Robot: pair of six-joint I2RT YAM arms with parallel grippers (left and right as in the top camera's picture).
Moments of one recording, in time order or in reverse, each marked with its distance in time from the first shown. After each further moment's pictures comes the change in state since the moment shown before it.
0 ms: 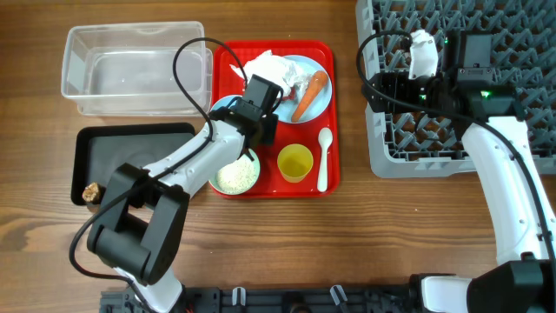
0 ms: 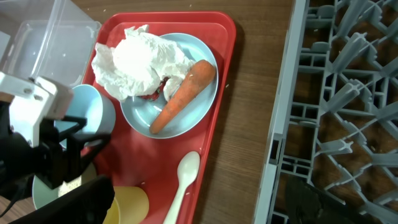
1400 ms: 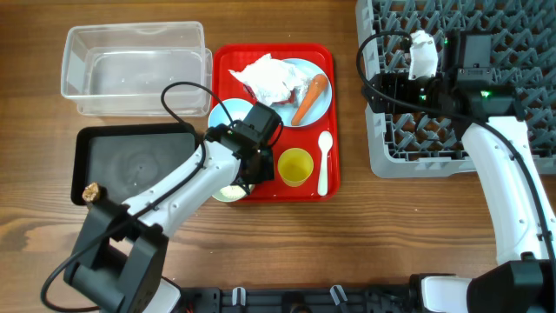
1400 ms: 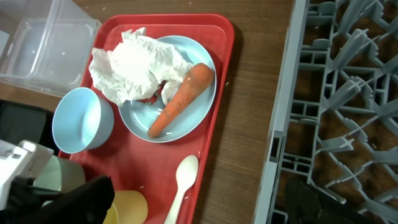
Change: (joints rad) left arm -0.074 -0.174 -0.102 -0.345 0.187 -0.390; right arm 0.000 0.000 0.000 -0.007 0.000 0.000
